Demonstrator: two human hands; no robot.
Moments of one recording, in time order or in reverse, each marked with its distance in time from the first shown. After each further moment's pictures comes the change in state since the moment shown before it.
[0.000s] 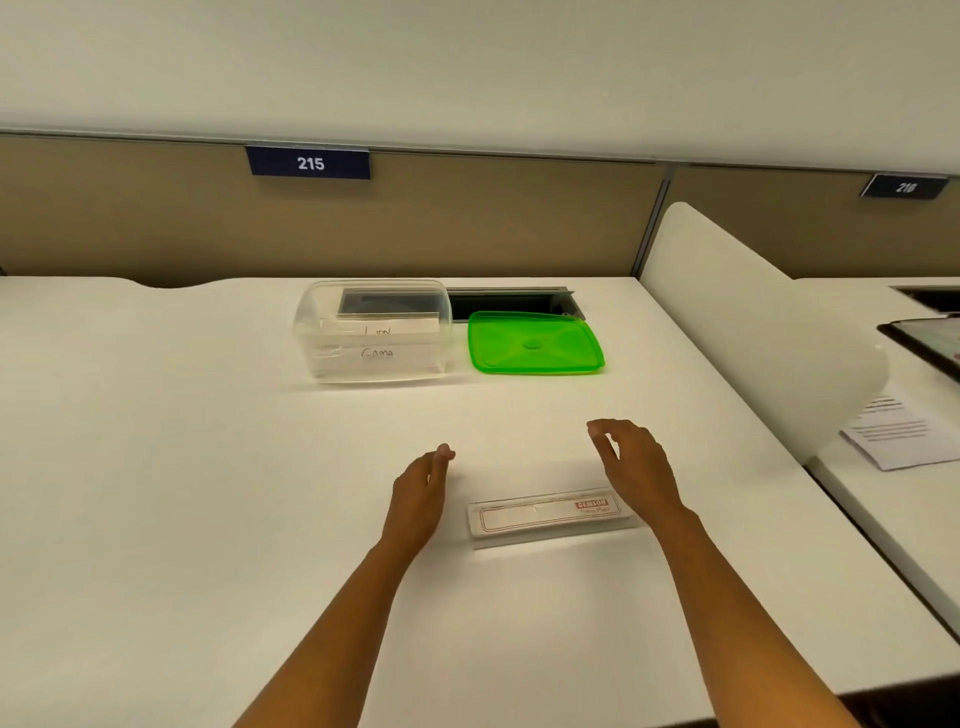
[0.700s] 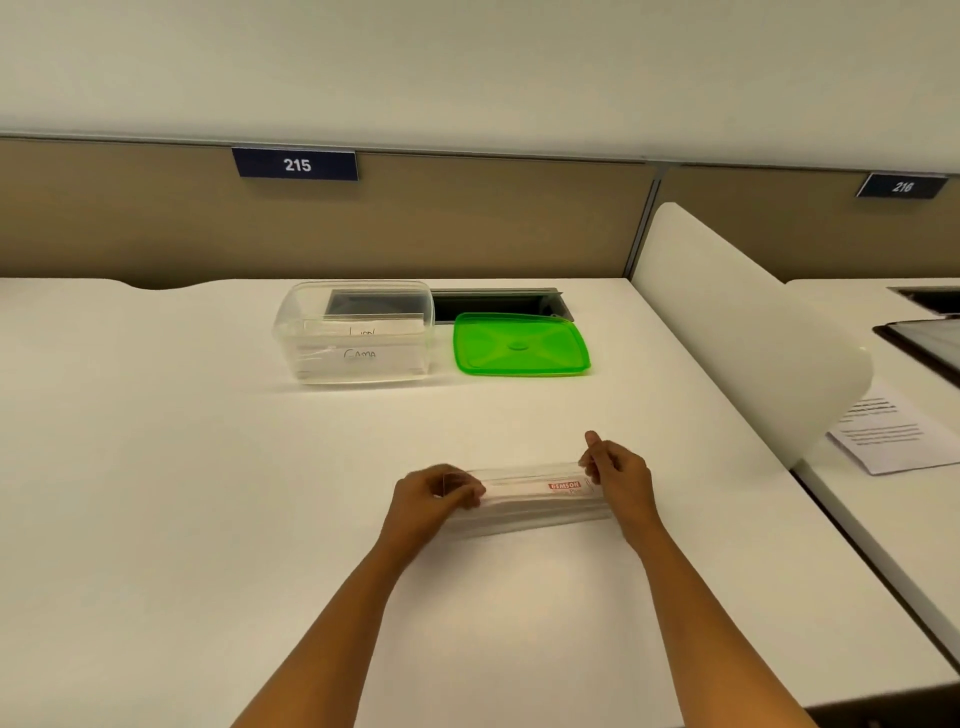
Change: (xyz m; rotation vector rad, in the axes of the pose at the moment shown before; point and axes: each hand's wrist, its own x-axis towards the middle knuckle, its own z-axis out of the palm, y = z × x) left_hand -0.016 0.017 0.023 -0.128 -0.131 0.081; right_hand -0.012 0.015 0.002 0.737 0.020 0.307
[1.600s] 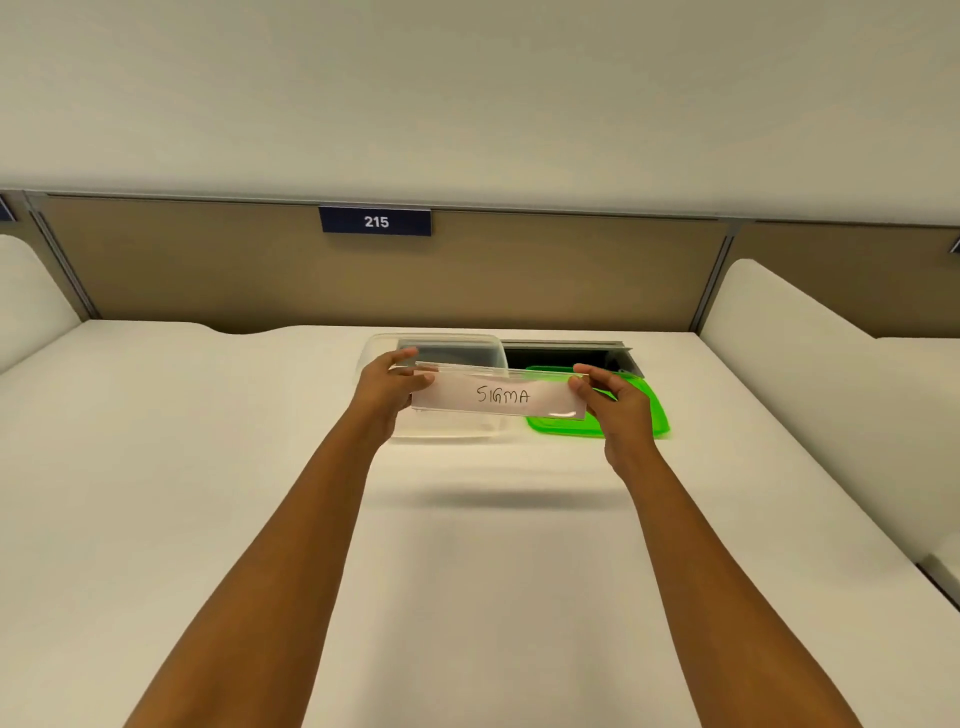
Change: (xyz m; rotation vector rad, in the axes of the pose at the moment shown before) left_hand 0.112 0.094 -0.160 -0.307 0.243 -0.084; right_hand 0.084 -0.120 0.112 0.389 -0.067 -0.147
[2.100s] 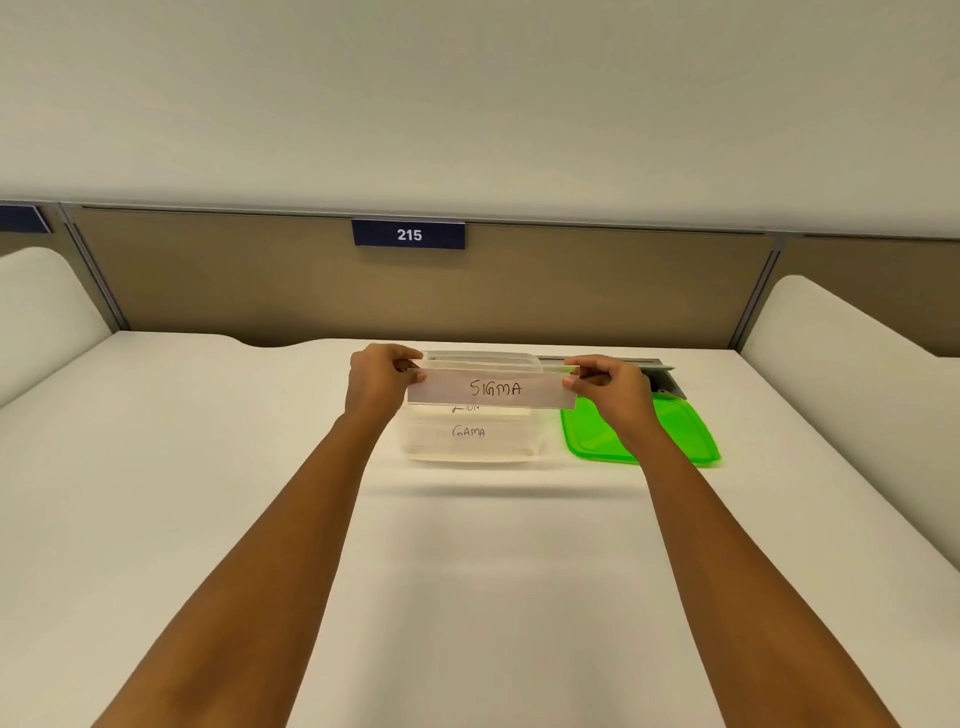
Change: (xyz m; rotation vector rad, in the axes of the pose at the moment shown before) left_hand 0.049 0.020 -0.052 0.587 0.228 0.303; right_hand 0.046 -0.013 0.064 -0.445 -0.137 -0.162
